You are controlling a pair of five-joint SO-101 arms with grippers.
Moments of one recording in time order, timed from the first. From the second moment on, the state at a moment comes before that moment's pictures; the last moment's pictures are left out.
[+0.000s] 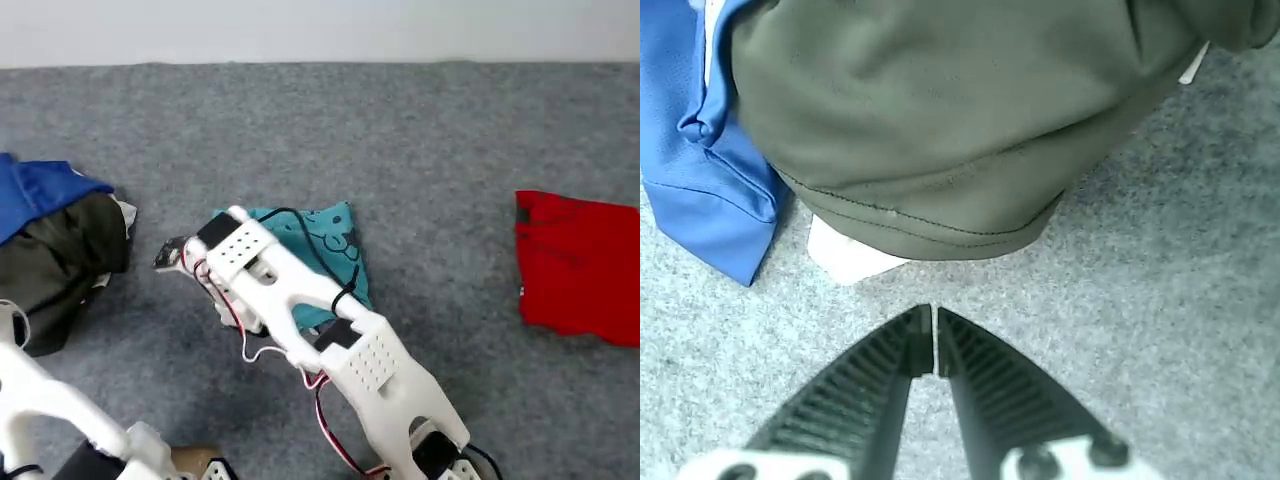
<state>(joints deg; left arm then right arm) -58.0 -21.8 33.2 73.5 -32.0 -49.0 48.0 -35.3 96.3 25.0</state>
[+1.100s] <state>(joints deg) -58.0 -21.8 33.2 73.5 -32.0 -46.0 46.4 -49.7 98.8 25.0</state>
